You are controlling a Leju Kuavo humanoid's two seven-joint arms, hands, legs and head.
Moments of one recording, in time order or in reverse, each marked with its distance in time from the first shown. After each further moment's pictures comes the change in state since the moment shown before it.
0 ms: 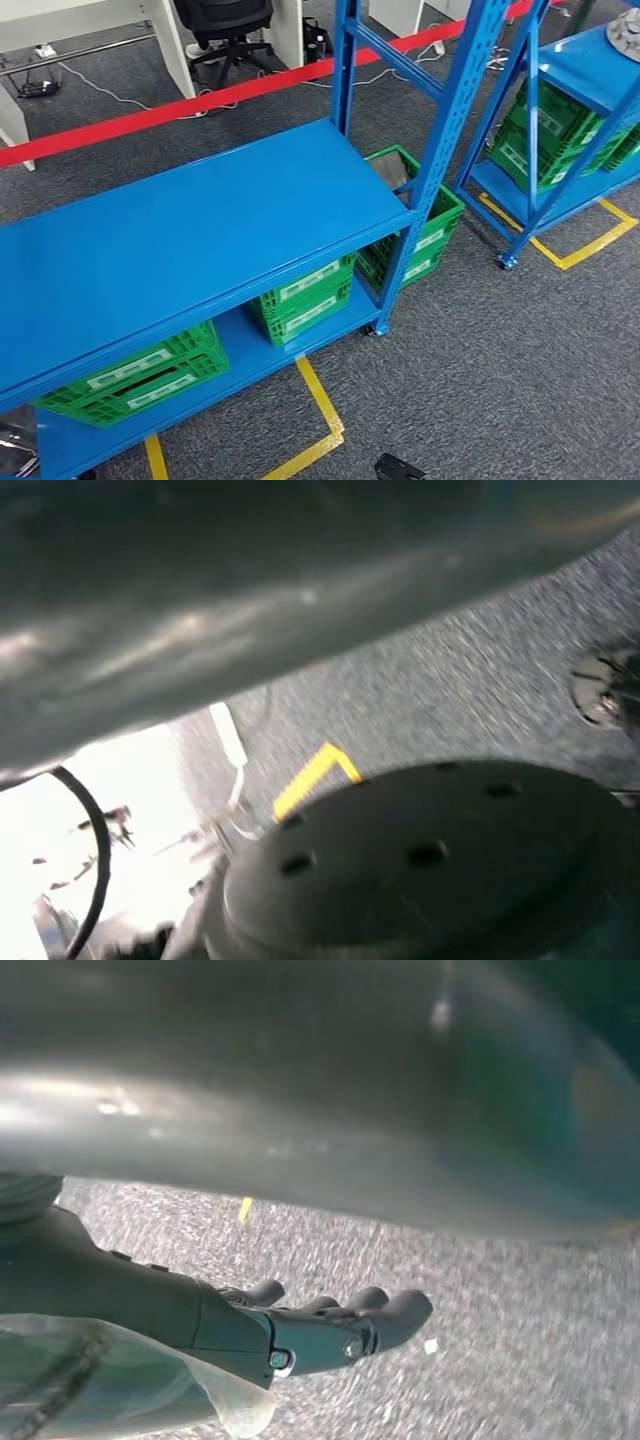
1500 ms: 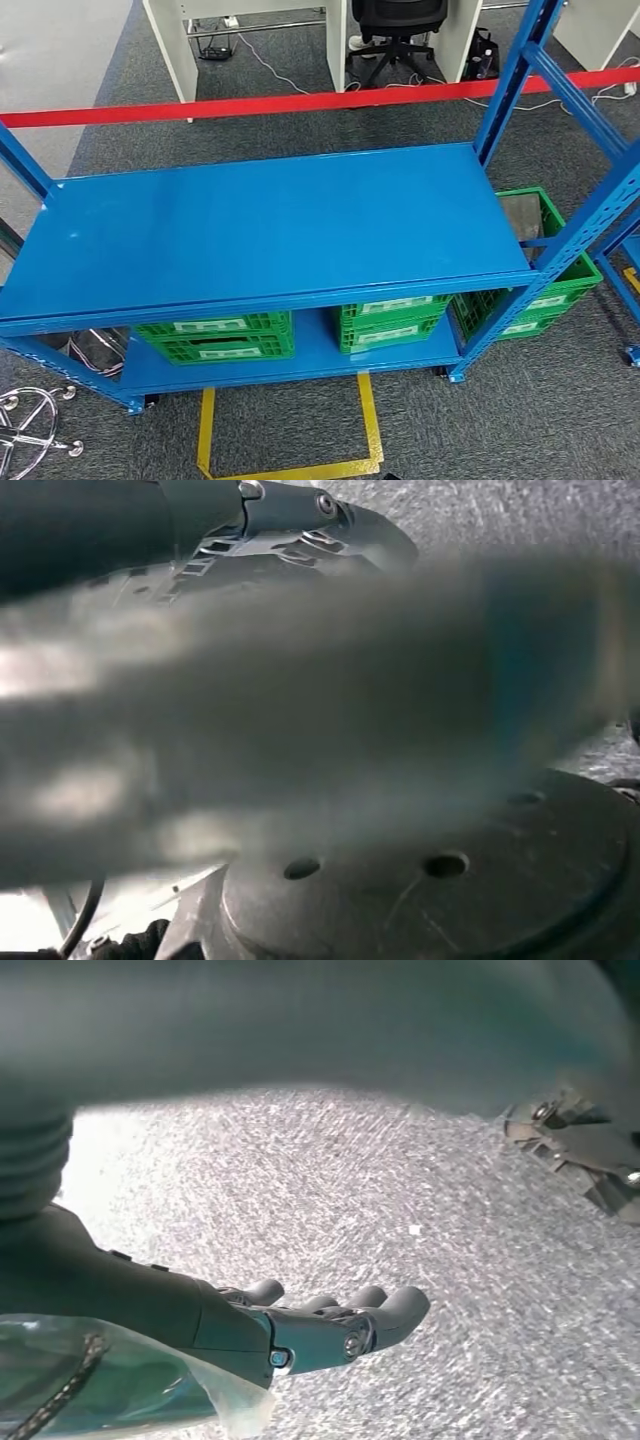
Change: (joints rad) left arm 0.002 -0.001 0.004 0.000 0.011 0.069 0.018; right arm 0.062 0.032 0.058 0.008 -0.011 -0.206 0.016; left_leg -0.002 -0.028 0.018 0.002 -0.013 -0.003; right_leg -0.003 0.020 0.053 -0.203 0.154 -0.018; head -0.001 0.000
